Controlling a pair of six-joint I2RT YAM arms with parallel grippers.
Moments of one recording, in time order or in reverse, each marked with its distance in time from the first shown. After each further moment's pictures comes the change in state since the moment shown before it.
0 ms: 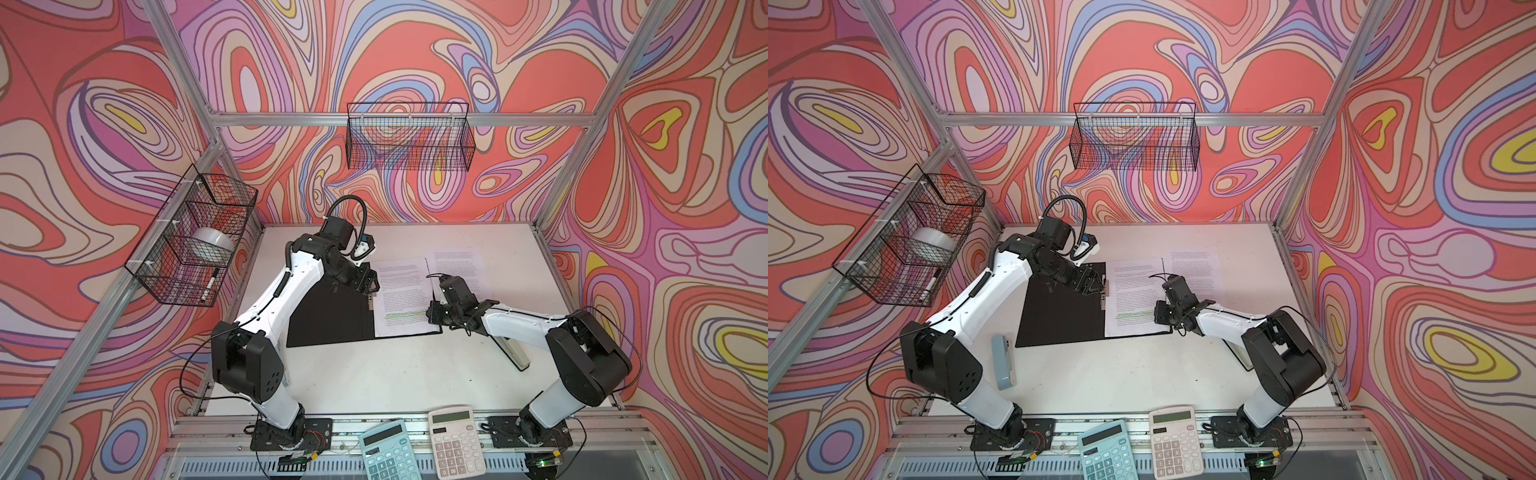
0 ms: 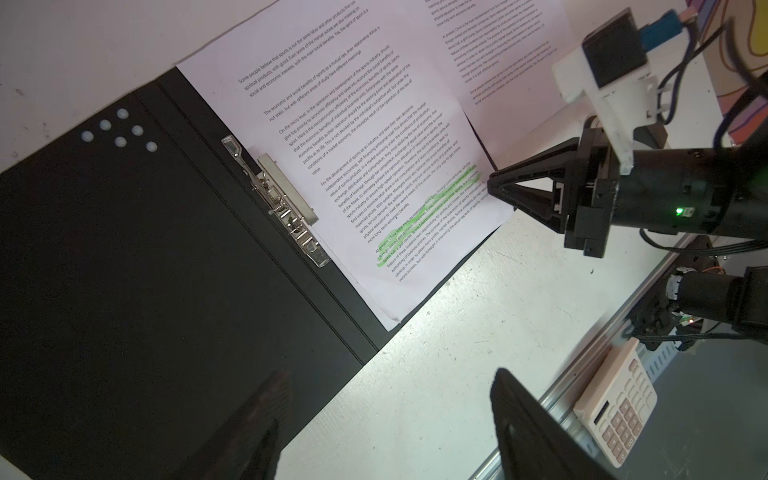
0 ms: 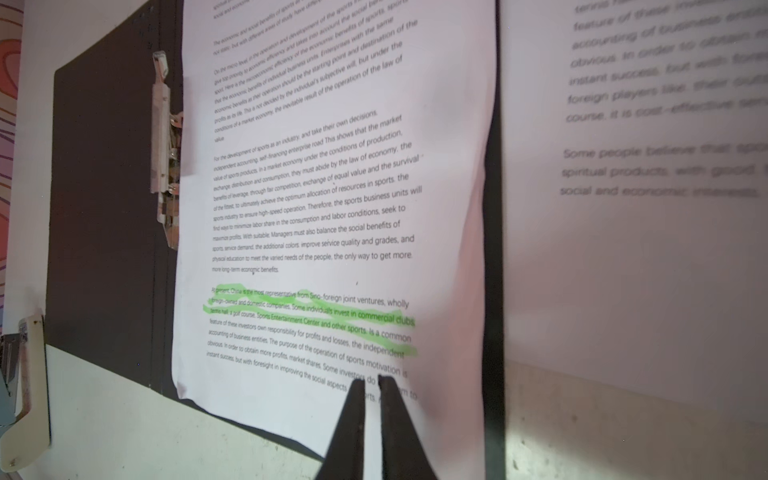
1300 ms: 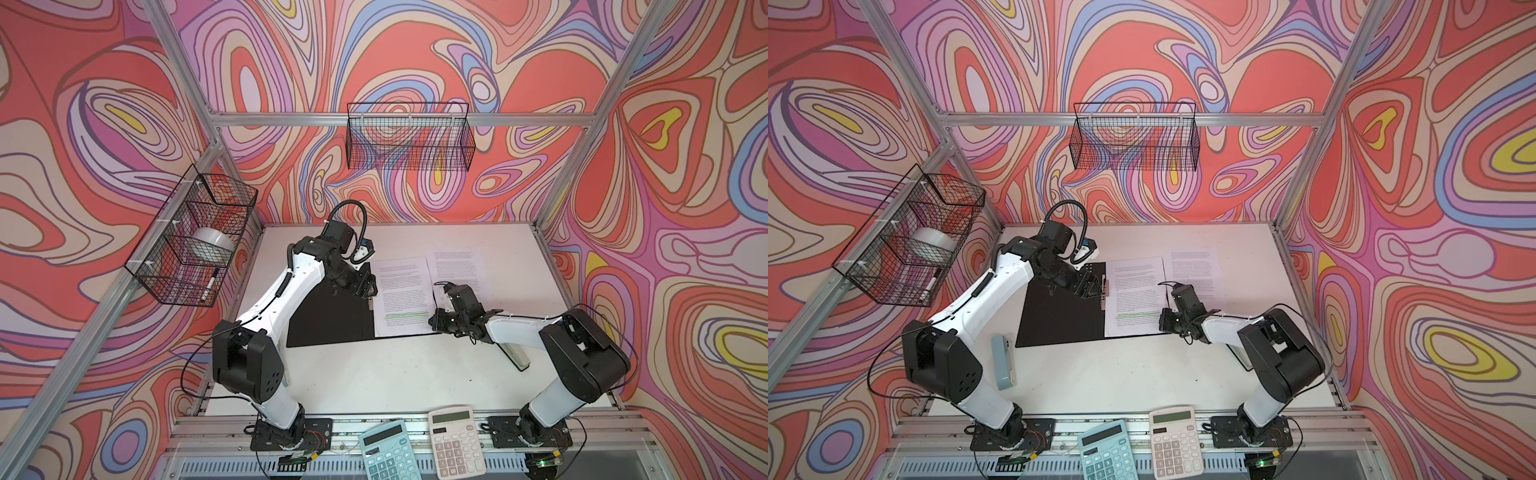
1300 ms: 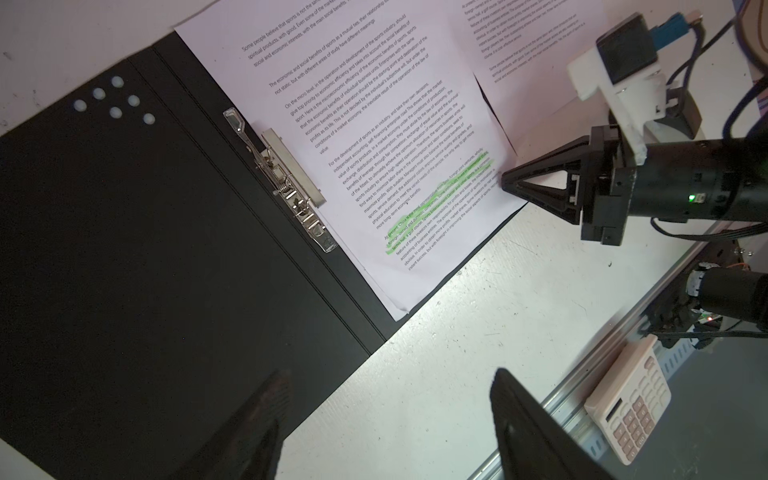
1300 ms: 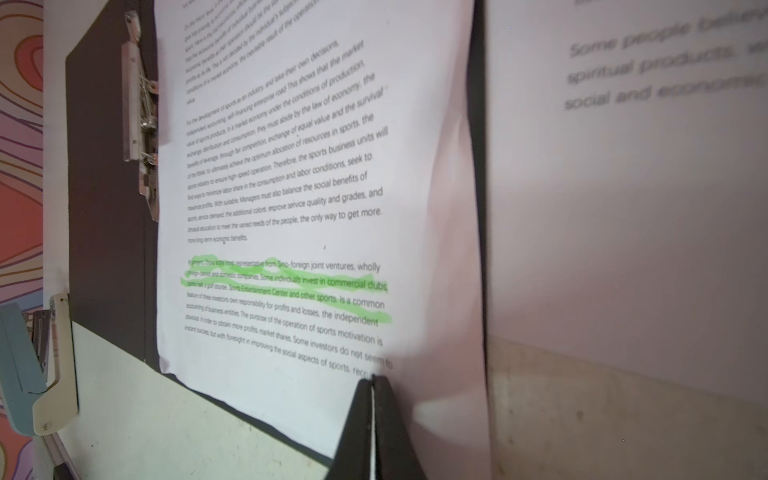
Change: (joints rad) left arm 0.000 0.000 -0.038 0.000 -0.024 0.000; right arm -0.053 0.020 -0.123 0.155 -0.114 0.019
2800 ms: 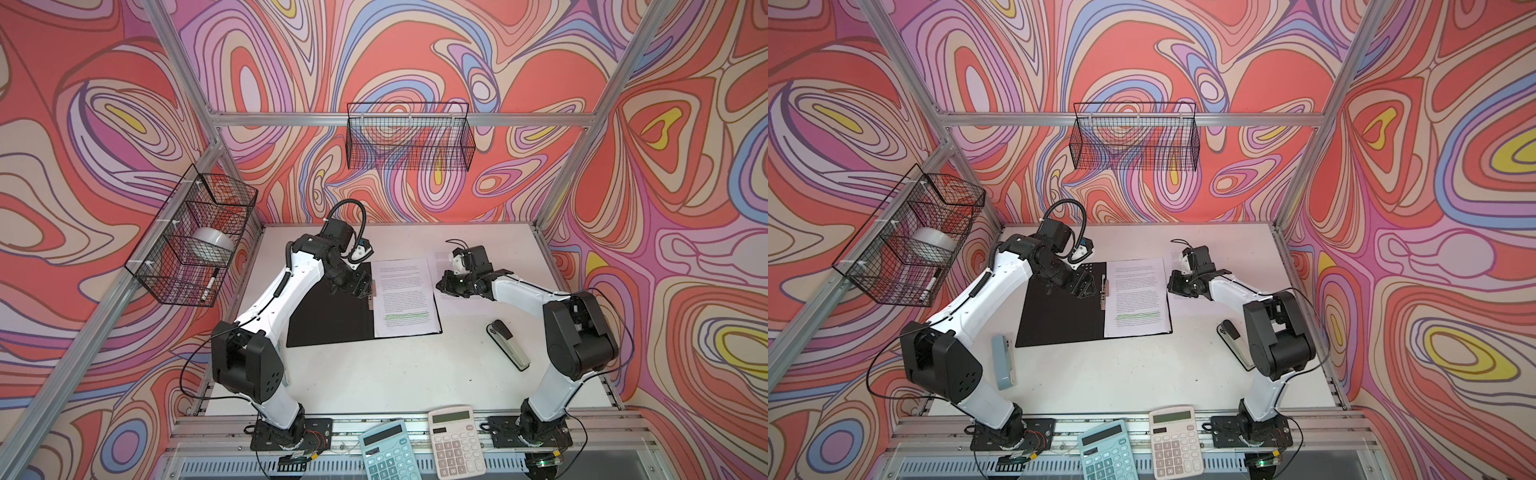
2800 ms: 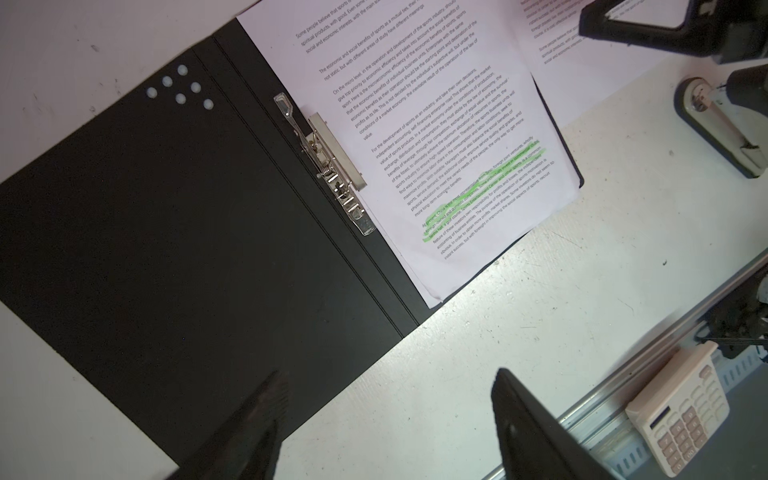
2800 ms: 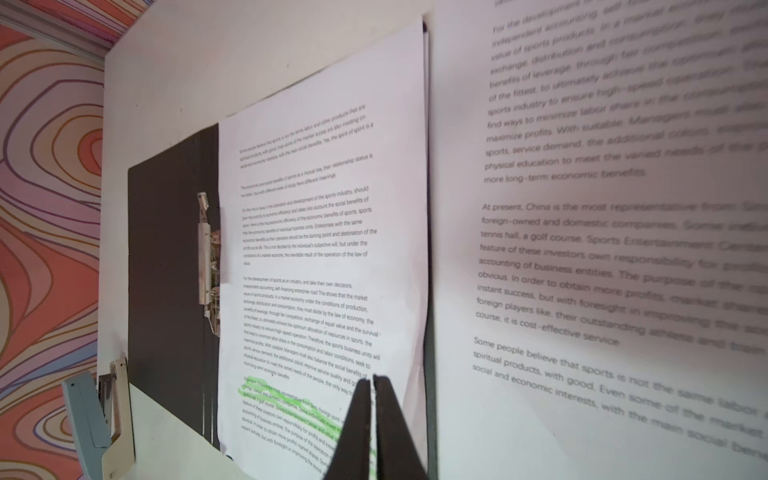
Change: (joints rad) left arm 0.000 0.010 0.032 -0.052 -0.101 0.015; right arm -0.206 0.157 0.418 -0.292 -0.148 -0.141
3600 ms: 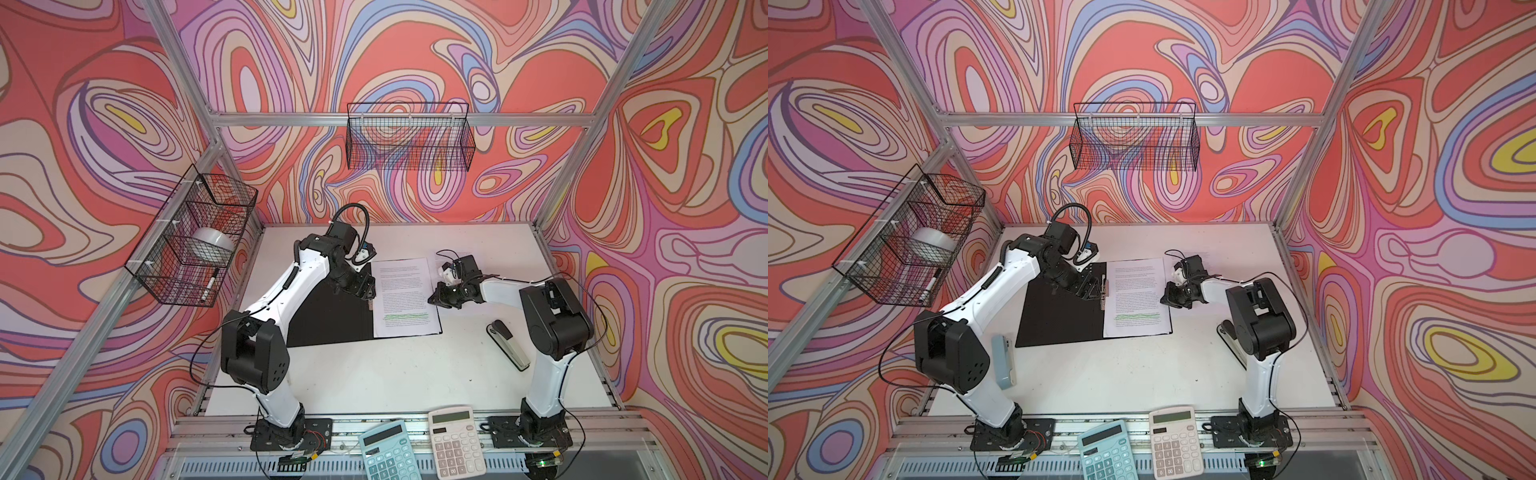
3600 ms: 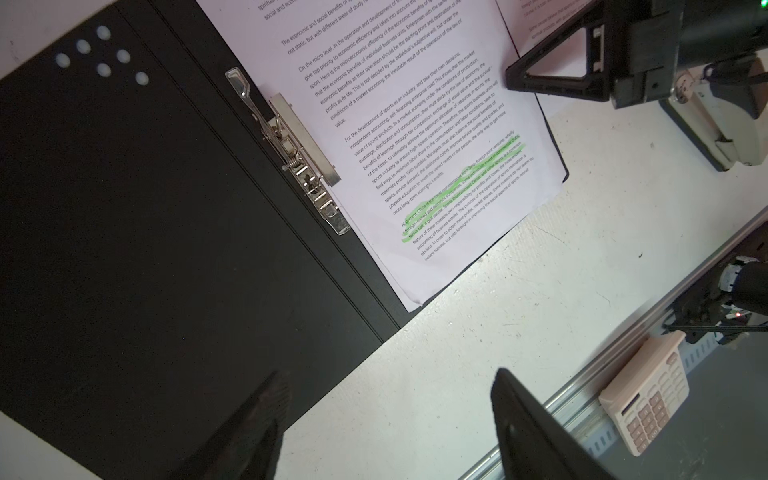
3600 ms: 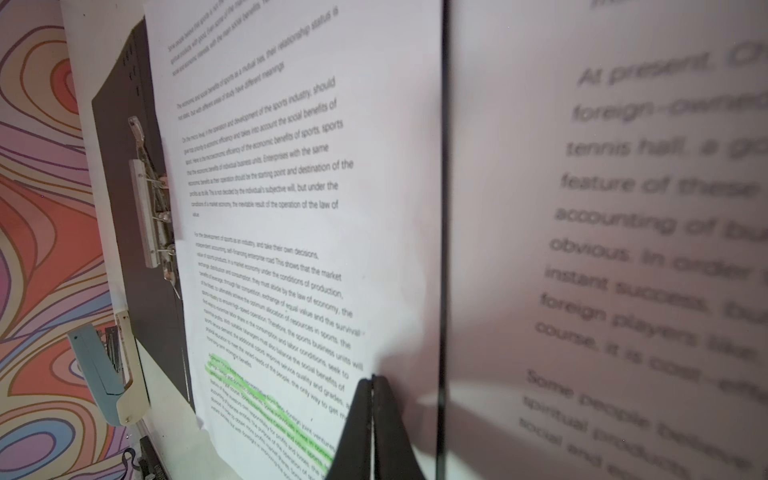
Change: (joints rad) left arm 0.000 0.057 0.002 -0.002 0.063 -0.007; right arm 0.002 0.152 0.003 0.033 -0.150 -0.012
